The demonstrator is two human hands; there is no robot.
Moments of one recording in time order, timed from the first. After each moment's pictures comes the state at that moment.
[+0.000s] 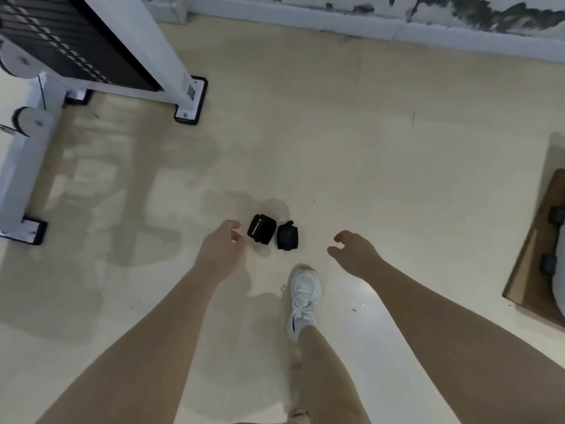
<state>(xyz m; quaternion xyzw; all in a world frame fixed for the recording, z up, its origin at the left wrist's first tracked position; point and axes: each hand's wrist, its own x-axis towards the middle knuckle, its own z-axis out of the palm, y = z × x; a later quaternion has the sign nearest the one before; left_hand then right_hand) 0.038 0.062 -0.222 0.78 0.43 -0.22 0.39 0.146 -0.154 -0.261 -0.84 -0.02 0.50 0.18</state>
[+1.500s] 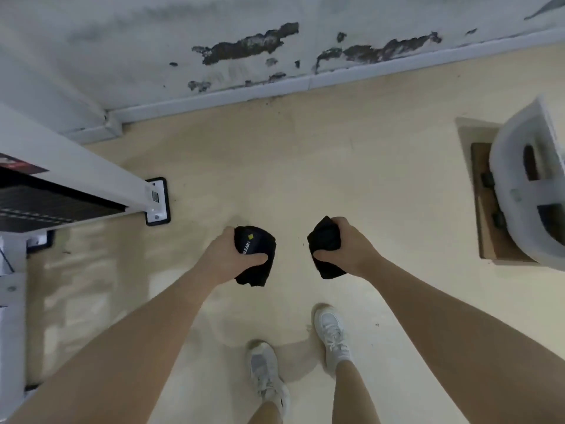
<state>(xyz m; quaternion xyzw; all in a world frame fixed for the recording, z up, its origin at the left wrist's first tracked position) 0.218 0.168 -0.152 0.82 0.22 -0.35 0.41 0.238 -0.077 -0.153 -0.83 0.11 0.37 0.40</state>
